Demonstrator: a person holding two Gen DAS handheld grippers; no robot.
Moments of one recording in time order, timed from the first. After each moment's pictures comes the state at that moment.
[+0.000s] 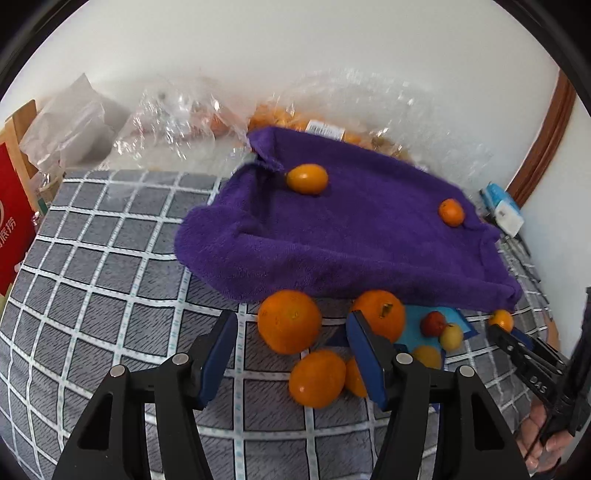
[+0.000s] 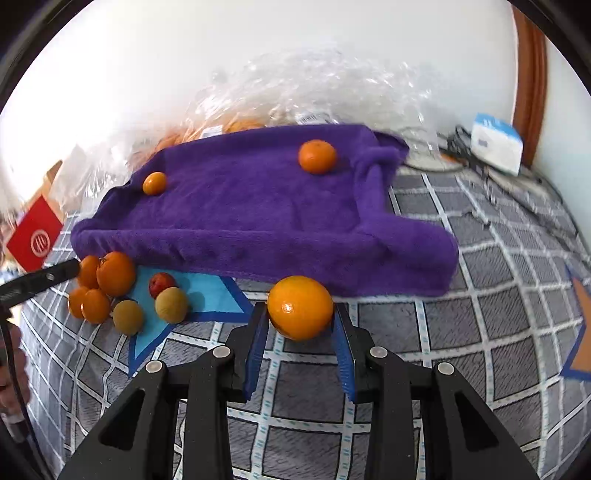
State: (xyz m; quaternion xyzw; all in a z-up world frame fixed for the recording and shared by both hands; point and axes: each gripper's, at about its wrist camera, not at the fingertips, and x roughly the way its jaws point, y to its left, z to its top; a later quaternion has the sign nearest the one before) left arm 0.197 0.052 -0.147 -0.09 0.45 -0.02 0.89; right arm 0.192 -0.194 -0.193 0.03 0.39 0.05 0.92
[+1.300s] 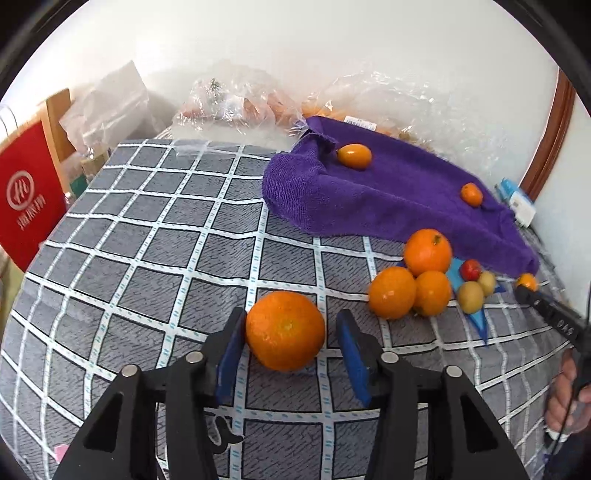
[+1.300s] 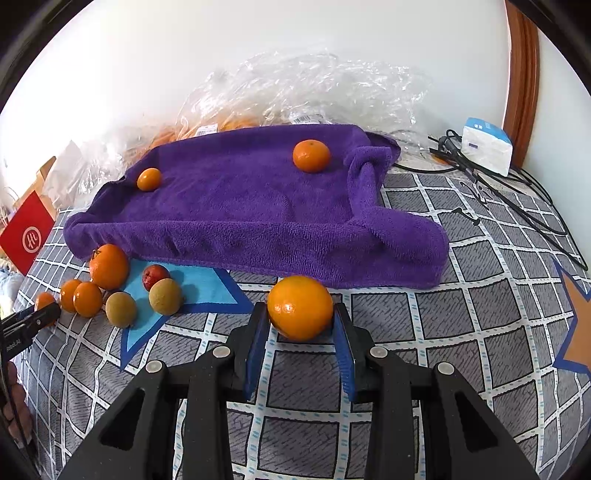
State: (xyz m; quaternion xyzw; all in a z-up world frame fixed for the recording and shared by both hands) left arm 0.128 0.092 -0.169 -0.09 0.42 0.01 0.90; right arm 0.182 -0.185 -0.193 0.01 0.38 0.04 0.93
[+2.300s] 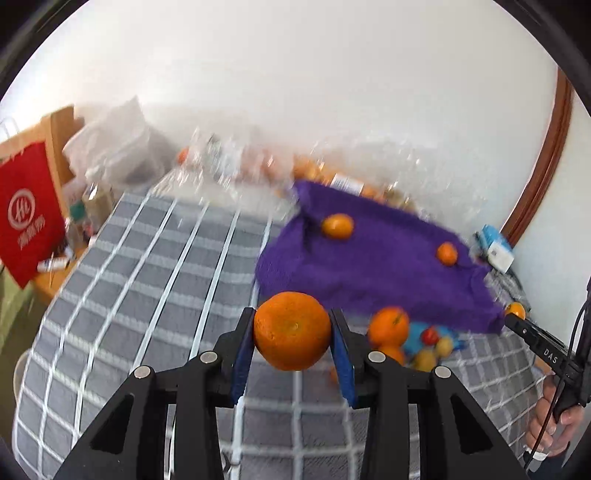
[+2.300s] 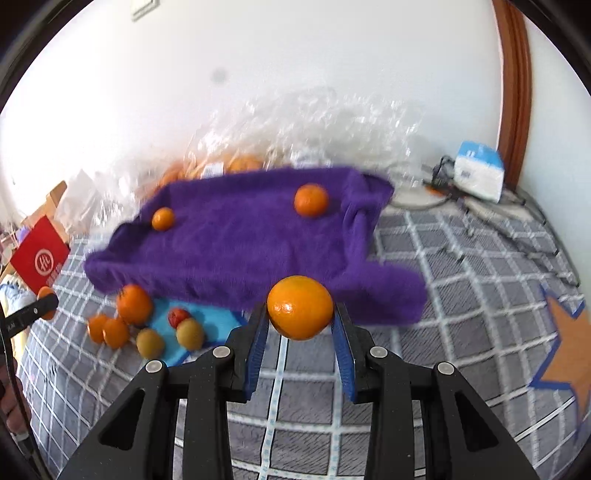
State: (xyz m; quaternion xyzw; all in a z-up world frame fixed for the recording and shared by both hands) left arm 0.145 0.099 -0.100 -0.12 0.36 0.00 0.93; right arm 0.175 -0.195 -0.138 0.03 0.32 0.04 0.94
